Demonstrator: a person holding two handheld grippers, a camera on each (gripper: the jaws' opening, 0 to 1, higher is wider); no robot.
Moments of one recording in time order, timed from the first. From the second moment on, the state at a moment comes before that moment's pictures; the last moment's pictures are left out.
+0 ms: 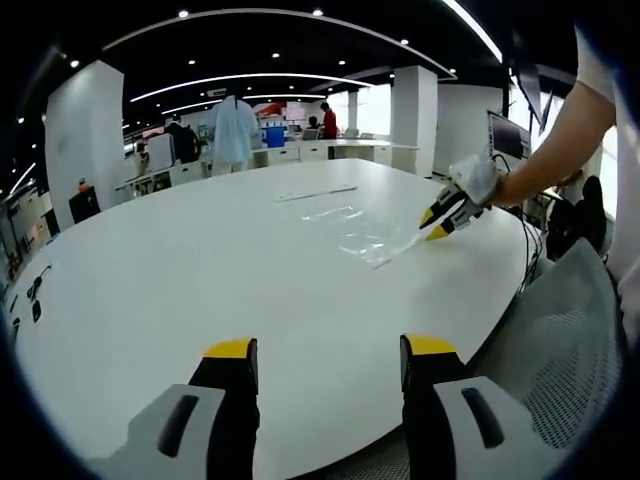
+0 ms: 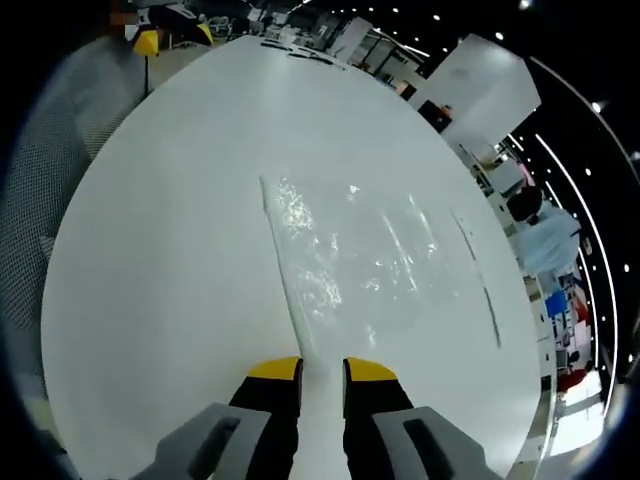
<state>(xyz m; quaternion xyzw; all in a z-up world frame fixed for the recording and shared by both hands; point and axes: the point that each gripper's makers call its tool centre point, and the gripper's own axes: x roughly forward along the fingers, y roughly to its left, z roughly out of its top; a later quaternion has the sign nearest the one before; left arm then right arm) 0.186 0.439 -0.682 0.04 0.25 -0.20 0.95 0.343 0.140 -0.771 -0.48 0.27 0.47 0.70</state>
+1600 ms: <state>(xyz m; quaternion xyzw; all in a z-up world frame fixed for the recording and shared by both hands) 0.186 0.441 -0.685 0.04 0.25 -0.20 0.95 0.348 0.149 -0.766 -0.49 0.27 0.49 0.67</state>
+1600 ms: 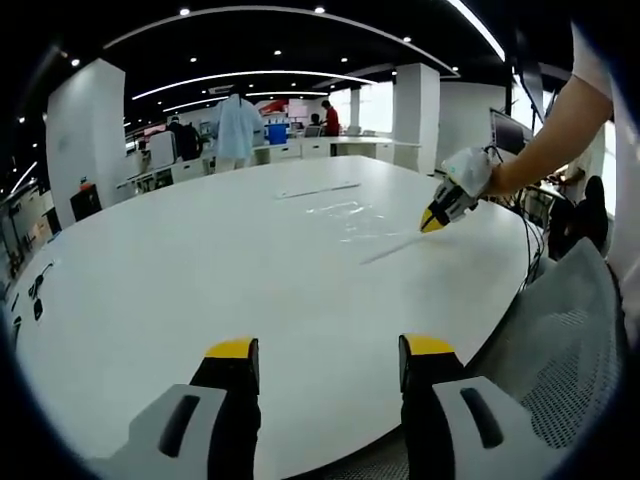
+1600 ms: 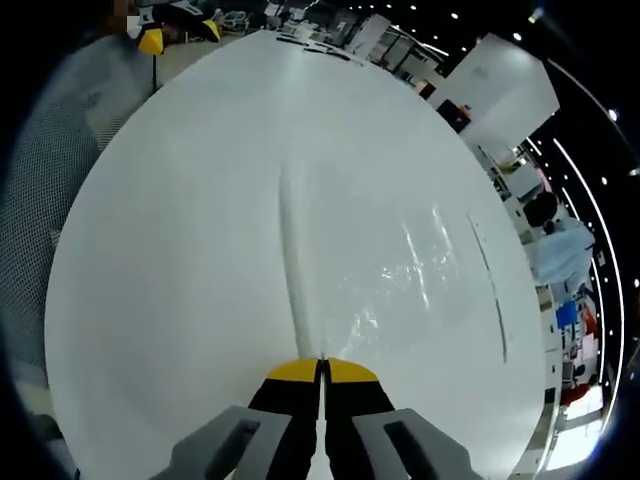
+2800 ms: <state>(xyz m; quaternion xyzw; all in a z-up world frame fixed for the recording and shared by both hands) 0.180 0.431 -0.677 0.06 0.27 -0.25 0.93 0.313 0.179 -0.652 -0.52 0.17 0.51 0.67</state>
